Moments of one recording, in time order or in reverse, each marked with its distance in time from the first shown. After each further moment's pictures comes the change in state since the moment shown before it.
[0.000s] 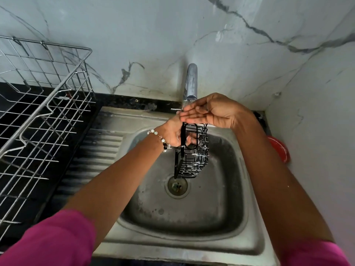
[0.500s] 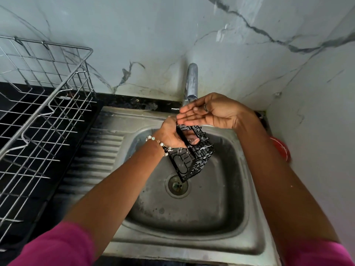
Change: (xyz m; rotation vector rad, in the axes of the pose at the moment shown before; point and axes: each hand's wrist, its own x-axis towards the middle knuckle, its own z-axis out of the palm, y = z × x) left_hand -0.009 -0.008 0.004 -0.401 0.115 -0.012; right_hand -0.003 -0.001 0.003 -0.039 -0.053 0.011
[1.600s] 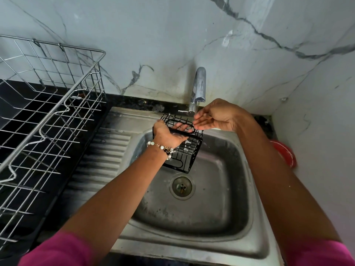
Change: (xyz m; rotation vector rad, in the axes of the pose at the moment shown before) left_hand -0.007 0.002 -0.021 -0.596 0.061 0.185; right_hand 0.011 0.002 0.008 -0.215 0.276 0.098
